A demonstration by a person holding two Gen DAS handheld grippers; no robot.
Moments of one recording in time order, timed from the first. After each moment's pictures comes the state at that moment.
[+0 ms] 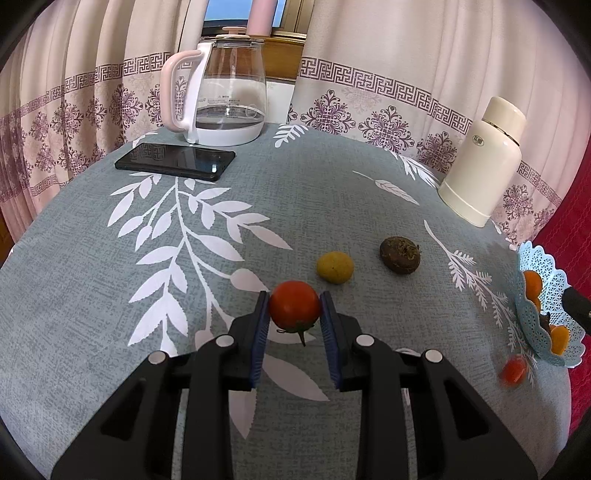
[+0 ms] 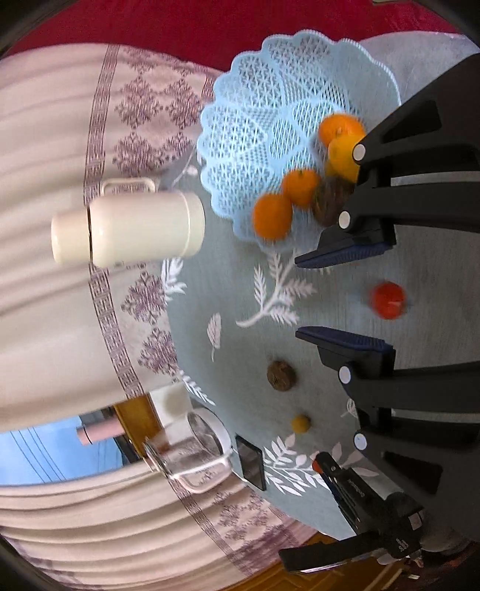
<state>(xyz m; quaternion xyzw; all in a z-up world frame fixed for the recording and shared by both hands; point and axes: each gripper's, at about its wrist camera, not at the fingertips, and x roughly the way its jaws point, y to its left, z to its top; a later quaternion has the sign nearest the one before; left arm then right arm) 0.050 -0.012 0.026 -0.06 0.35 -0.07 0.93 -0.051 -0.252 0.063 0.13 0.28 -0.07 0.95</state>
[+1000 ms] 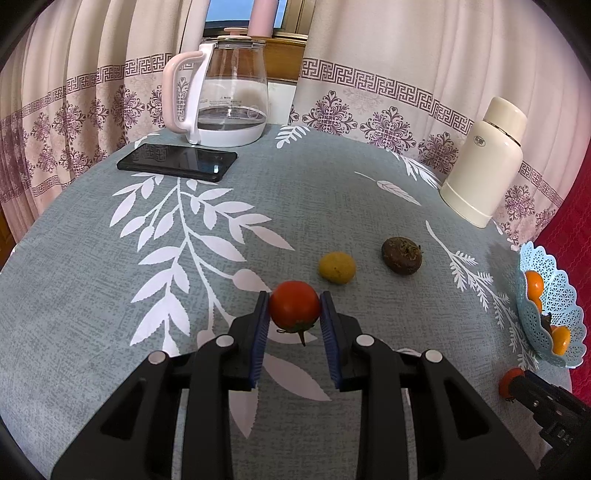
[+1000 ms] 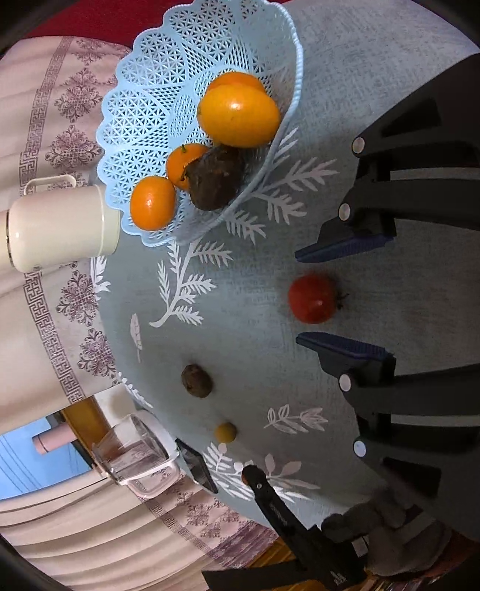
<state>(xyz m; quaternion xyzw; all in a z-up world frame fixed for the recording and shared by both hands) 0.048 -0.011 0.027 -0.06 0.35 -0.07 0.93 -0.056 -0.235 -0.005 0.16 0.37 -0.04 0.92</state>
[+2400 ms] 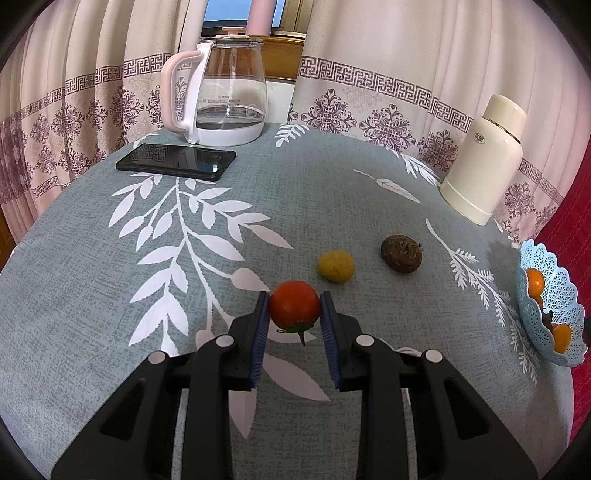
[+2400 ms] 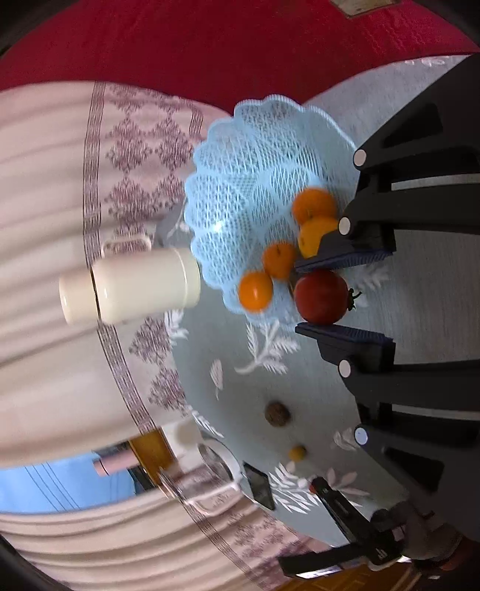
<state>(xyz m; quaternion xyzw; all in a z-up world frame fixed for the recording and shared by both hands) 0.049 -0.012 0.026 -0.06 0.35 -0.07 0.93 -0.096 -0.290 0.061 0.15 0.27 -0.13 0.94</state>
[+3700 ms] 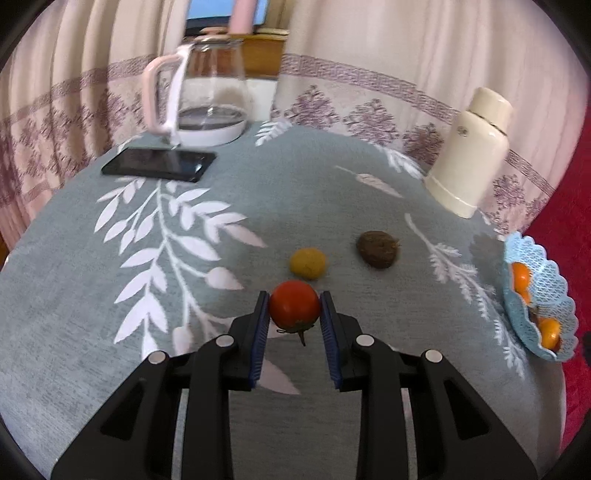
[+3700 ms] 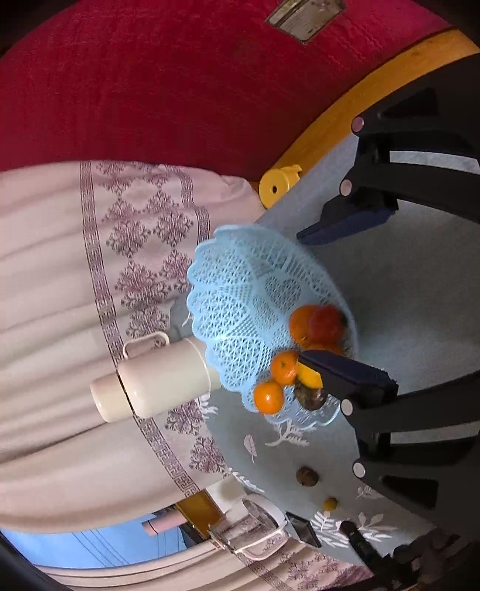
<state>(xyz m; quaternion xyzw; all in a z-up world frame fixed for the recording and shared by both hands) 0.041 -0.029 0.038 -0.04 0.35 -0.10 0.93 -0.154 -0.342 0.036 0.20 0.23 -0.24 0.92</state>
